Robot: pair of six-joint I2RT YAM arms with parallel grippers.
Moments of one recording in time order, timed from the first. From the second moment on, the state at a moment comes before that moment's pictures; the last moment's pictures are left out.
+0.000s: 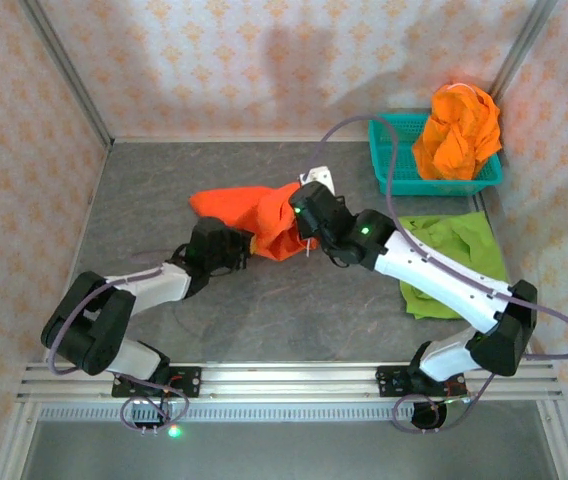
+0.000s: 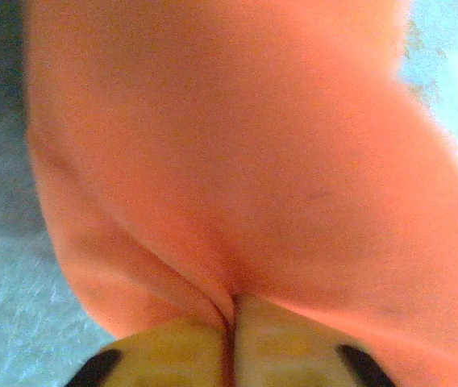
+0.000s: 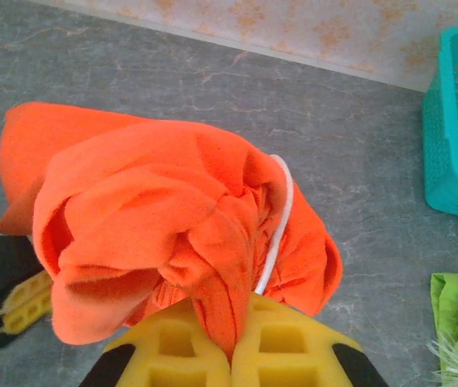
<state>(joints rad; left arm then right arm) -0.40 1.44 0.59 0.32 0.19 -1.76 0.90 1.41 1.40 -0.74 0.55 0.39</state>
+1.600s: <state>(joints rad) -0.74 0.87 0.68 -0.71 -0.57 -0.99 0.49 1.03 0.84 -0.55 0.00 0.01</state>
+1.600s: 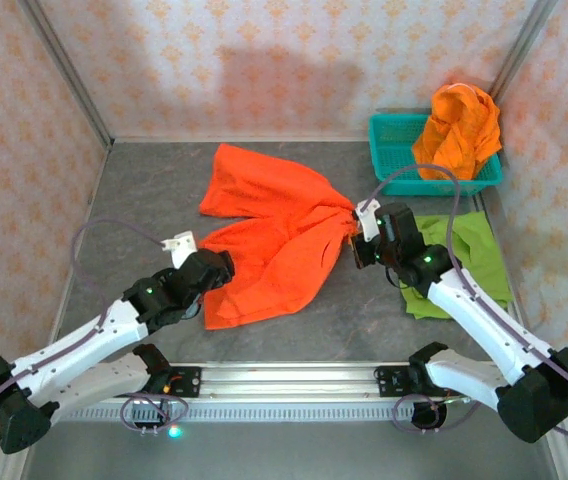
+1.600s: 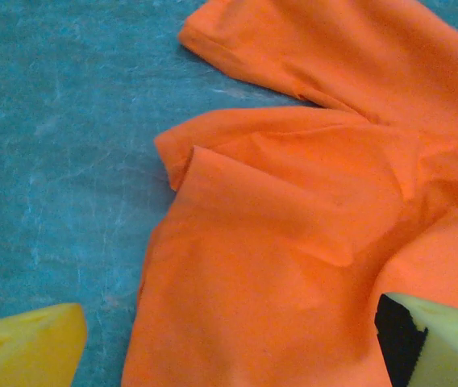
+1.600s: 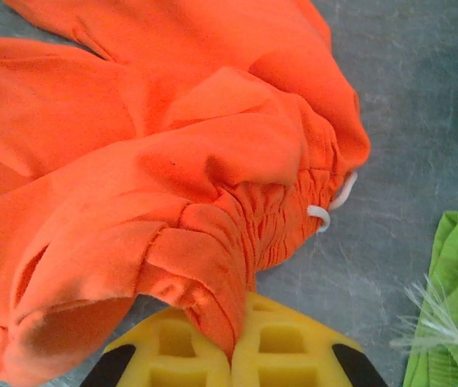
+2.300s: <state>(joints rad) -0.87 0.87 0.41 -0.80 -0.29 -1.47 0.49 0.99 0.79 -0.53 0.15 0.15</state>
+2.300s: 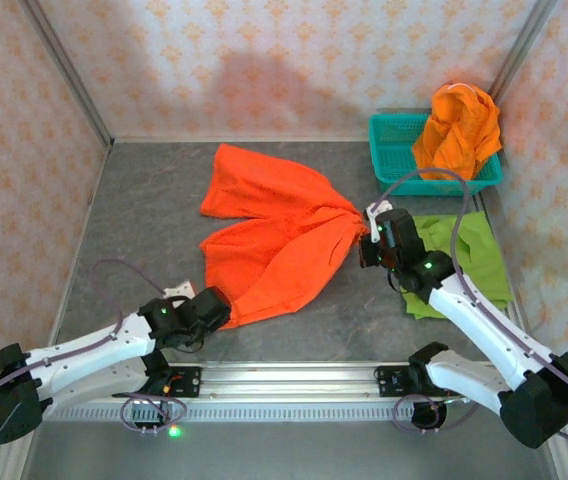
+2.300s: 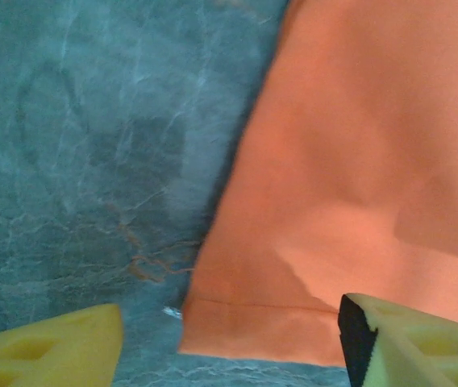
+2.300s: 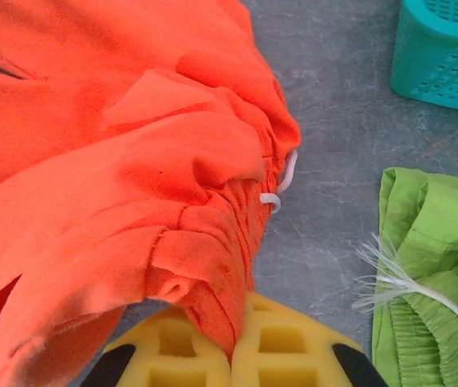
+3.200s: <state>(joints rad) -0.87 0.93 0.49 -0.77 -0.27 -1.40 0.49 0.99 0.78 -0.52 0.19 0.20</state>
